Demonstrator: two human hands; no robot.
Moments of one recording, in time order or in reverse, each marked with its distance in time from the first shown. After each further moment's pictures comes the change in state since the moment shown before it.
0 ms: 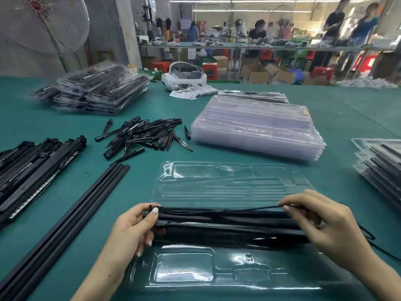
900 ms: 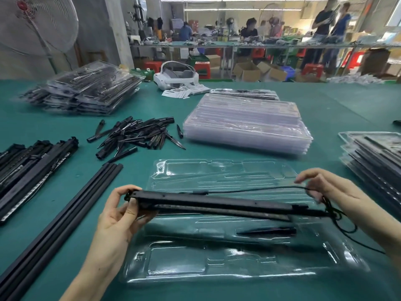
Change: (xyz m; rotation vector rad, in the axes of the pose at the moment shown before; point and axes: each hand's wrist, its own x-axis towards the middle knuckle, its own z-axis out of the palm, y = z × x) left_hand -0.002 0.005 0.004 -0.423 -0.001 0.155; right_hand 0.018 0.015 -0.049 0.382 -0.225 0.397
